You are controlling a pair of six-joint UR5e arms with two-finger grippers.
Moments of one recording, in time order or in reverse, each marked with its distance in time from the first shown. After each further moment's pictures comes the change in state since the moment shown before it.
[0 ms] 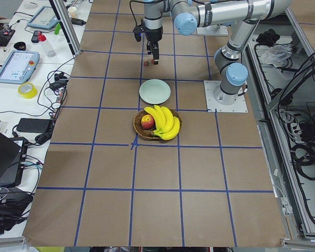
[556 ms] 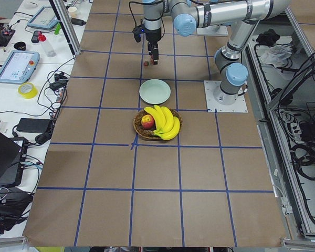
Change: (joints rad) left arm -0.001 -0.005 -0.002 0.001 -0.024 -0.009; right arm 0.003 -0.045 0.000 0.042 -0.020 0.029
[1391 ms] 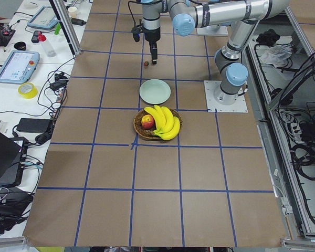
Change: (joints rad) left arm -0.006 -0.014 0.015 0.001 0.004 0.009; right arm -0.104 -0.272 -0.222 0.596 -0.129 -0.166
